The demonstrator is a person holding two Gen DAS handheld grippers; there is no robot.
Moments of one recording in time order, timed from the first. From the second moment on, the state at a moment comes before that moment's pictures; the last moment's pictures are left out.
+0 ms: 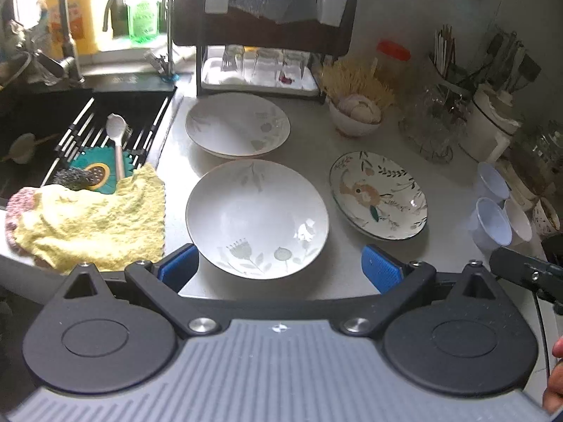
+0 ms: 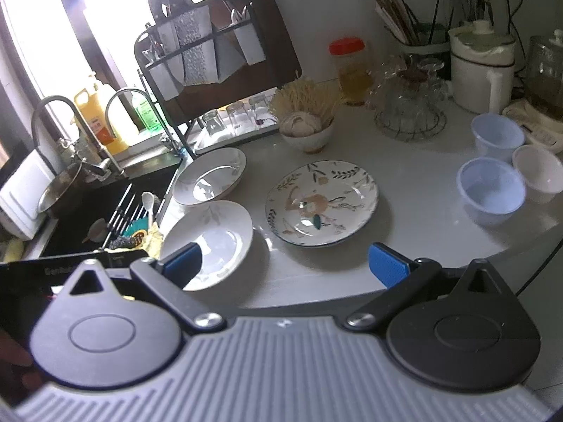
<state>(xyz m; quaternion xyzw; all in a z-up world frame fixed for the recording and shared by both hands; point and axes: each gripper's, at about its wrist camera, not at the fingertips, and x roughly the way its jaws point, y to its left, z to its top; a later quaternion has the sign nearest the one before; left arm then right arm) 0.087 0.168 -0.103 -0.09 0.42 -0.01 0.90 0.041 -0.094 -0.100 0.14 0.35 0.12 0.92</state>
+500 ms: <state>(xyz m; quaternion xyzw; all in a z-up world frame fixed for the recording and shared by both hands) 0.162 0.236 -0.168 -0.08 0.47 -0.07 0.88 0.110 -0.019 -0.167 0.17 0.40 0.14 0.89</state>
